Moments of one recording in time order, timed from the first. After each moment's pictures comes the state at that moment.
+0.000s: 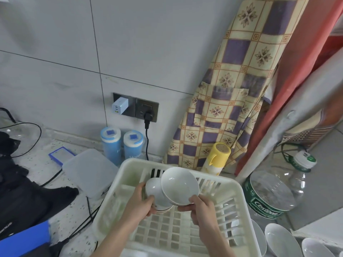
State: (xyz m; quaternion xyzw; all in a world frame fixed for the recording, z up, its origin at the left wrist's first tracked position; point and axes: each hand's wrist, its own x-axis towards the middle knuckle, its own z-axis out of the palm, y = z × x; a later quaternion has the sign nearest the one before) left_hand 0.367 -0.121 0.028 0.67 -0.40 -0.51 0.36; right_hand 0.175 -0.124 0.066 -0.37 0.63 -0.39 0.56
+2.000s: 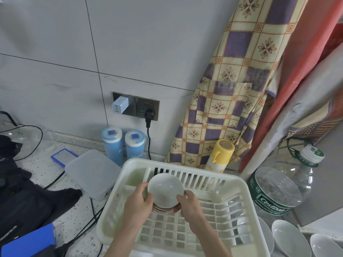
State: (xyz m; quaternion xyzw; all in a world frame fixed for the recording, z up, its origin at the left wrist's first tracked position) left_hand 0.372 -0.119 0.016 0.73 -0.46 -0.36 0.36; right_hand 0.207 -0.149 0.026 -0.44 0.67 -0.26 0.54
